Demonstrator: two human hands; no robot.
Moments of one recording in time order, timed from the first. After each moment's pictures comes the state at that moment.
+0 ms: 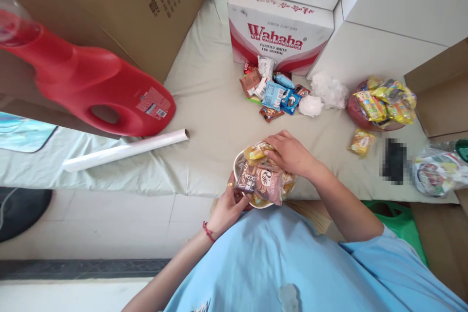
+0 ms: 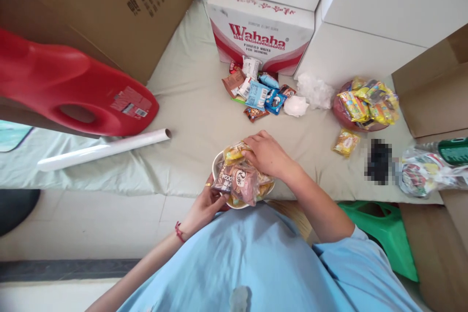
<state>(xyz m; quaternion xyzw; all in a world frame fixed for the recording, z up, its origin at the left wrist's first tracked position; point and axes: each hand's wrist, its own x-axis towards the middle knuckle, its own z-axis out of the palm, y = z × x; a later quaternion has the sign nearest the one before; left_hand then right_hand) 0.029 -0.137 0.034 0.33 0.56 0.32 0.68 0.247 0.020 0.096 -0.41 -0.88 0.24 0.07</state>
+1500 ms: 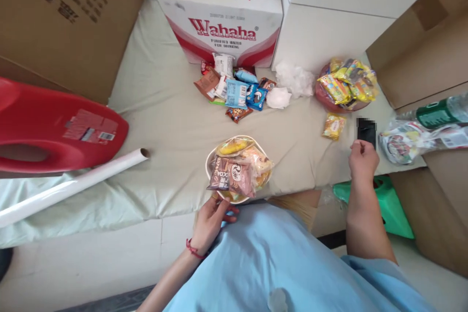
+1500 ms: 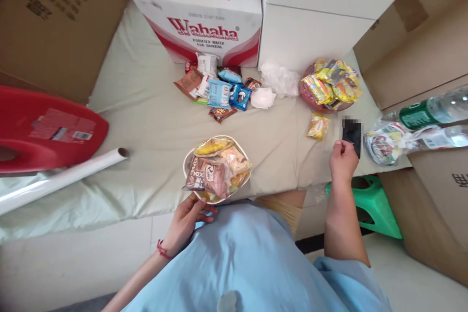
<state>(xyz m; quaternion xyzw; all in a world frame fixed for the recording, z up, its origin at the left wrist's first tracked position) 0.043 -0.129 0.033 0.31 0.64 0.23 0.67 0.518 -0.065 0.029 -0.89 -0.37 0.01 0.28</state>
